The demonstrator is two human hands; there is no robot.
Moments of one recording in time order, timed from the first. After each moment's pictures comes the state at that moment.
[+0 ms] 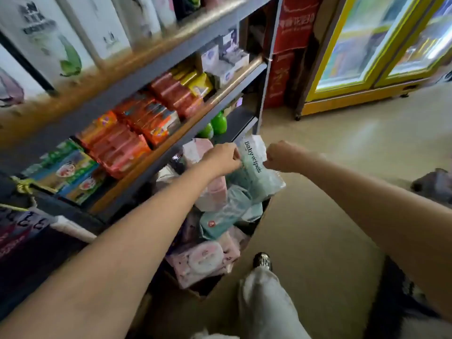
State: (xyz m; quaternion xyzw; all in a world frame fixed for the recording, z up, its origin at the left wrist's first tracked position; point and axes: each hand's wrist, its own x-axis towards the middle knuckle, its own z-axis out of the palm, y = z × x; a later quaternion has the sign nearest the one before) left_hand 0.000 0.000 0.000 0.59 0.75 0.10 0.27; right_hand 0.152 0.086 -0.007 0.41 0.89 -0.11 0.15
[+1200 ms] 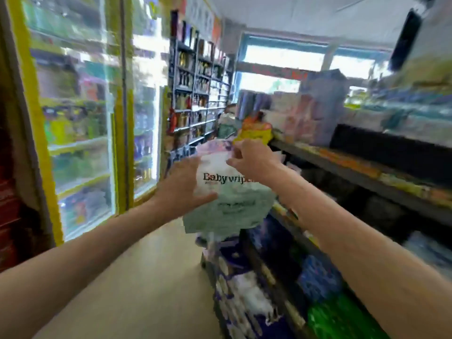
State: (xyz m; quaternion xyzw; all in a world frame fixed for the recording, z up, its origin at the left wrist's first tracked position) left_hand 0.411 0.209 0.280 0.89 0.25 0.33 0.17; right_hand 0.548 0.132 0.358 0.78 0.60 0.12 -0.14
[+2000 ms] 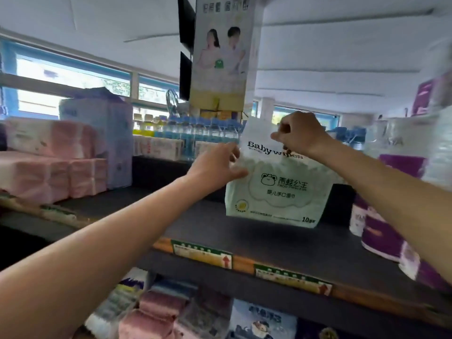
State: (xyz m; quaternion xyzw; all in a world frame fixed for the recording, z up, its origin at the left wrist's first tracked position) left_hand 0.896 0.035 0.436 0.90 -0.19 0.30 0.27; right_hand 0.918 -0.144 0.503 0.90 0.20 0.36 -0.15
